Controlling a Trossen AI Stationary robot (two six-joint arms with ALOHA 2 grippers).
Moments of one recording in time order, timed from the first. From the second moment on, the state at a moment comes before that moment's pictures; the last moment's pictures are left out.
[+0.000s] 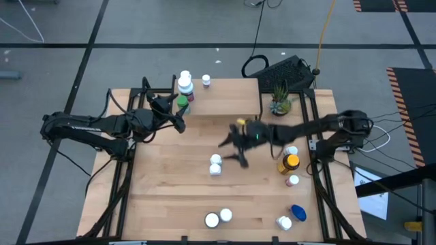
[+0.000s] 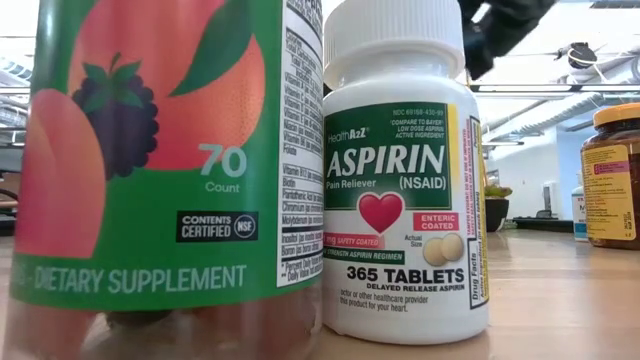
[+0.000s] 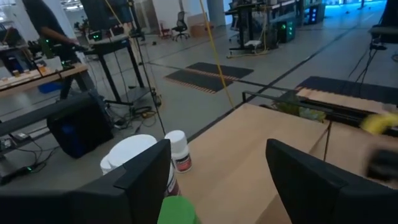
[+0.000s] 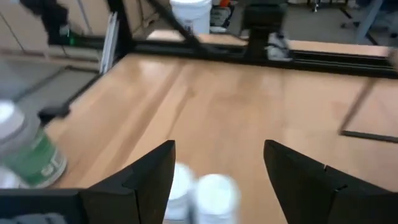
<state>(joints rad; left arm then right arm) -0.03 0.99 0.87 -0.07 -0.84 0.01 -0.04 1.57 0.81 0.40 -0.28 -0.08</state>
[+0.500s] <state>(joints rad) -0.03 0.99 0.87 -0.10 -0.84 -0.05 0.20 1.63 0.79 0.46 -0.17 -0.07</state>
